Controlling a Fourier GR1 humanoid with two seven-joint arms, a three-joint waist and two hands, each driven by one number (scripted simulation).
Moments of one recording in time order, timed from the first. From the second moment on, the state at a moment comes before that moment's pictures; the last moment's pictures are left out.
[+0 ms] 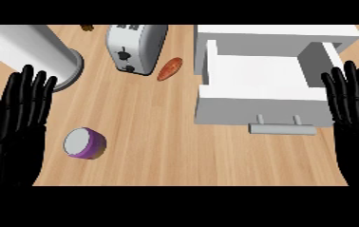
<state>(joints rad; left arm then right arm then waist) 0.05 0.10 -0.01 -2.10 0.01 0.02 -0.02 0.02 -0.12 -0.01 -2.10 0.01 0.00 -0.01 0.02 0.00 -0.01</state>
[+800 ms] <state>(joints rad) 0.33 0.23 0.01 -2.24 0.21 -0.21 0.16 0.10 -0.11 -0.05 -2.10 -0.01 -0.02 0.20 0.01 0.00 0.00</state>
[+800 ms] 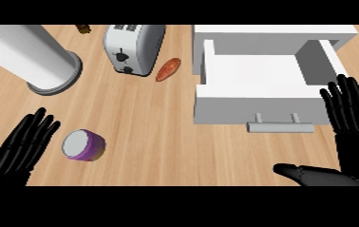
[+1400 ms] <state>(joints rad) 0.35 0.20 0.13 -2.28 0.29 -0.25 0.27 0.21 -0.10 -0.11 -2.11 -0.05 0.05 0.13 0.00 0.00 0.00</state>
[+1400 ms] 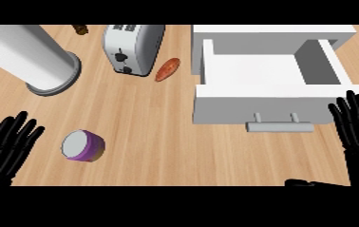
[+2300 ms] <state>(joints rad) 0.22 0.14 0.20 -1.97 0.19 -0.33 0.13 0.26 -0.08 -0.18 -2.08 -0.07 0.14 0.06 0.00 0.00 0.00</state>
